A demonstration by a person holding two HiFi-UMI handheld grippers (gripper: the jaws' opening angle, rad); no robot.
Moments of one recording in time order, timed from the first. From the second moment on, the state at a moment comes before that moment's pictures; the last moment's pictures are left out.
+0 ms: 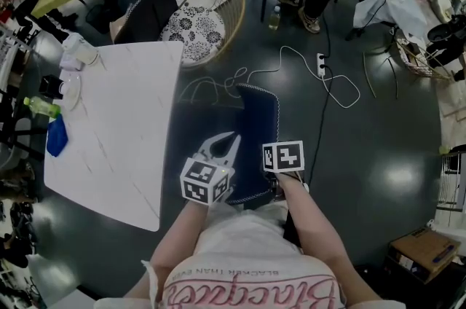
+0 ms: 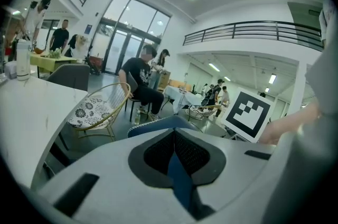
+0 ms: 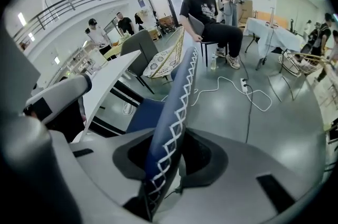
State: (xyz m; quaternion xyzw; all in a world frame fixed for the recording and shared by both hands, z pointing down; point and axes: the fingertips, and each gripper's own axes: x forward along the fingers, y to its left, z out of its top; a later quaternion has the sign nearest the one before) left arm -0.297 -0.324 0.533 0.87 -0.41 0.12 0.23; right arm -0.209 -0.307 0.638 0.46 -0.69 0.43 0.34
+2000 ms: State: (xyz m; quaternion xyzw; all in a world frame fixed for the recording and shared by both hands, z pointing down) left arm -0.008 -0.293 0.539 0.87 -0.41 0.13 0.25; right arm 0.095 -0.252 0.633 0.49 -0.65 0.48 0.32
